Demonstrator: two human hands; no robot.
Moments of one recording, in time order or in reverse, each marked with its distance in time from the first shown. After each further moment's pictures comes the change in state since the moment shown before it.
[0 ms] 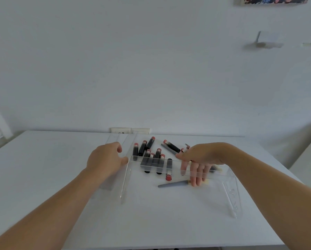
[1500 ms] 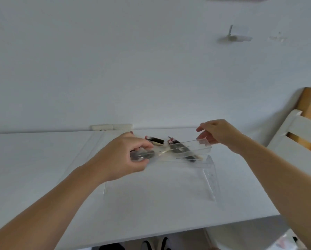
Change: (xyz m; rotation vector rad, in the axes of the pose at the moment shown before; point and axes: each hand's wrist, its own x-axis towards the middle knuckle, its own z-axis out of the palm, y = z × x) left_hand -0.044 0.070 -0.025 -0.356 -0.114 0.686; right_hand -0.052 0.081 -0.027 0.502 0.869 -0.187
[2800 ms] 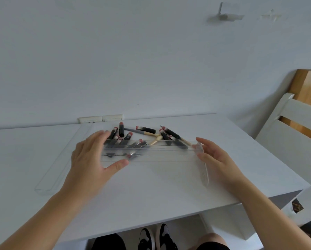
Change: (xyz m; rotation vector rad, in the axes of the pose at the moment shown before) left_hand -0.050 -0.035 0.038 0.245 0.328 -0.220; right_hand -0.093 0.090 0.046 0.212 0.069 -0.157
